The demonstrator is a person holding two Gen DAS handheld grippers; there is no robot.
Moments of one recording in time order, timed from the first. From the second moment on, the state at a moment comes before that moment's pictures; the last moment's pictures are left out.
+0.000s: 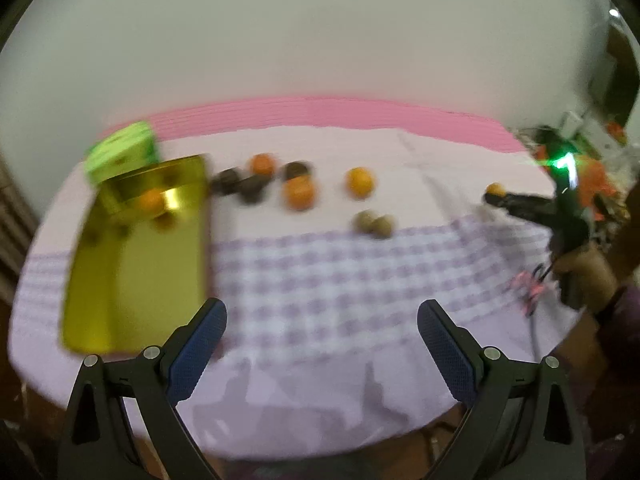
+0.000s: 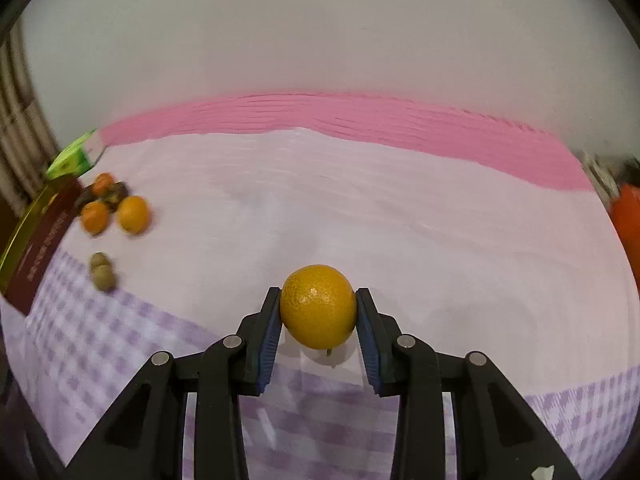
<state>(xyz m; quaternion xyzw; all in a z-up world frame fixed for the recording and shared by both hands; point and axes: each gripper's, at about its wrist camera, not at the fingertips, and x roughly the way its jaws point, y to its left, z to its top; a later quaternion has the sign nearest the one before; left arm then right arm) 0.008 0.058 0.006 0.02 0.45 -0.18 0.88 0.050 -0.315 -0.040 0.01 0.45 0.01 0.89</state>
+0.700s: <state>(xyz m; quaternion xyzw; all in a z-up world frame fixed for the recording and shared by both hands) 0.142 -0.056 -0.086 -0.03 0.55 -0.15 0.82 0.053 -0.334 -0.061 0.08 0.44 0.06 0.89</state>
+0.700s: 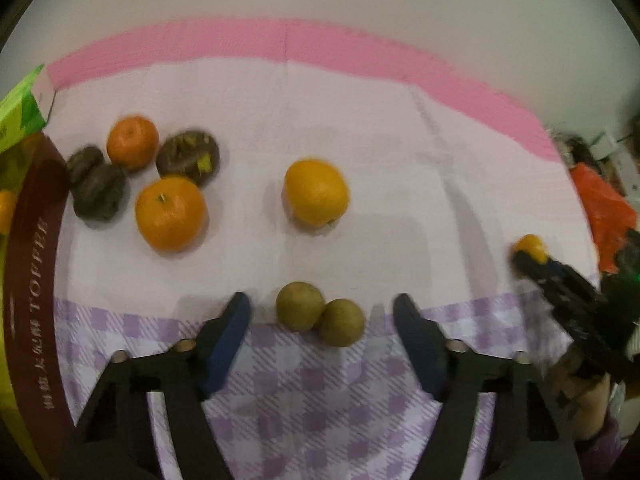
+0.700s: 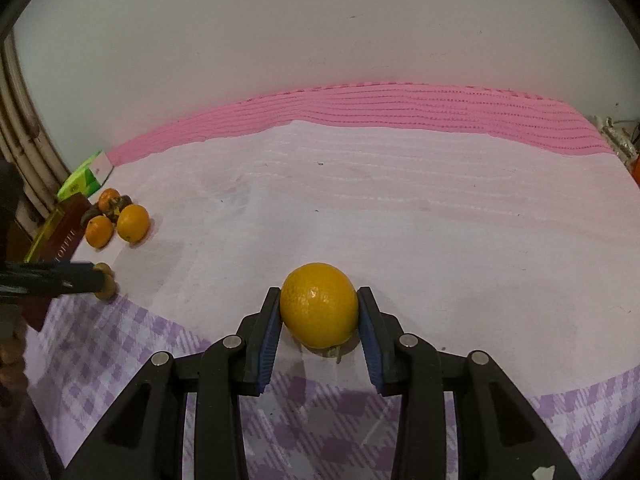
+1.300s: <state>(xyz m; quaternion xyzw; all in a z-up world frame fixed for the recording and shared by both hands) 0.098 -0.036 -0.051 -0.04 0.51 -0.14 0.85 0.053 -0.340 -0.063 0.10 0.44 0.06 0.89</state>
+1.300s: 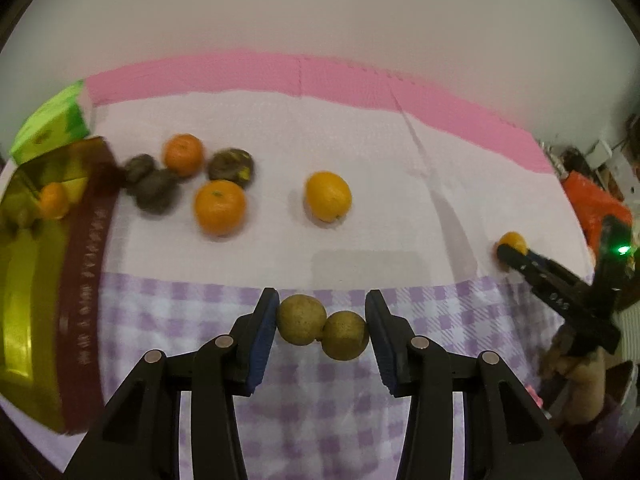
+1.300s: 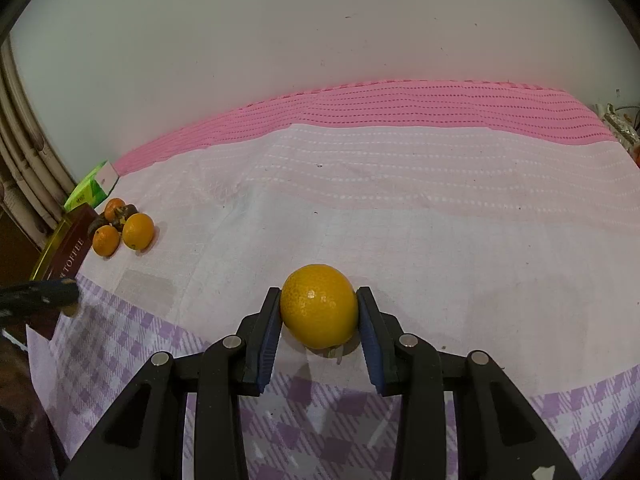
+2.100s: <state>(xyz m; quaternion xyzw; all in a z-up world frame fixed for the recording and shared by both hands) 0.070 0.105 -0.001 -0.10 0.47 -0.05 0.87 0.053 -0.333 -0.063 0.08 0.44 0.05 0.89</state>
